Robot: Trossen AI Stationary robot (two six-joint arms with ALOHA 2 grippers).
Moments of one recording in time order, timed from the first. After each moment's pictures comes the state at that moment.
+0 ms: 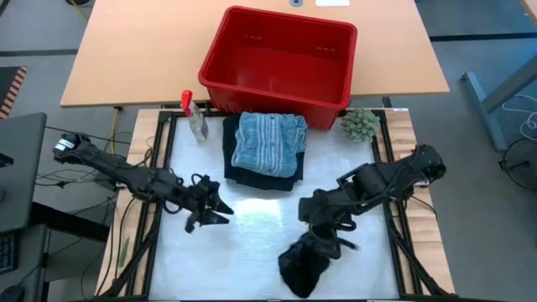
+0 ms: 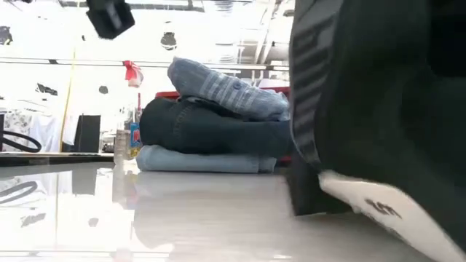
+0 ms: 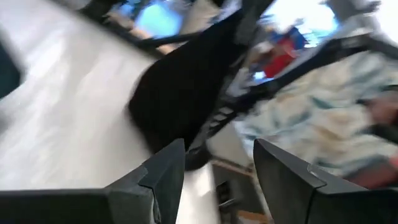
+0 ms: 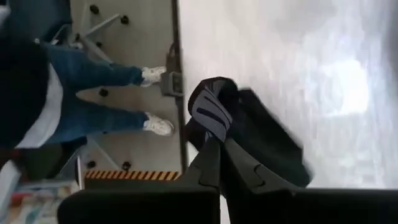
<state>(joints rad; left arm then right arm) -0.39 0.96 0.53 0.31 -0.05 -0.70 0.42 1.72 2.00 -1.27 -0.16 0.62</state>
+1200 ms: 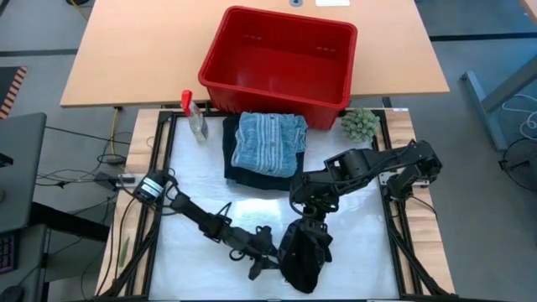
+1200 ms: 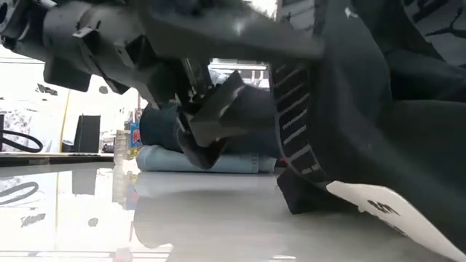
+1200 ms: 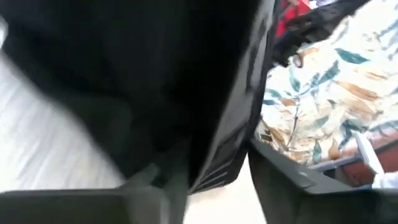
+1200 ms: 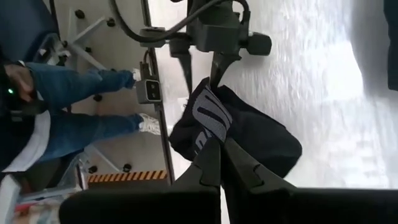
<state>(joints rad) -0.46 2.09 0.95 0.91 -0.05 -0.64 0.29 1.72 1.96 -1.29 -0.23 0.58</state>
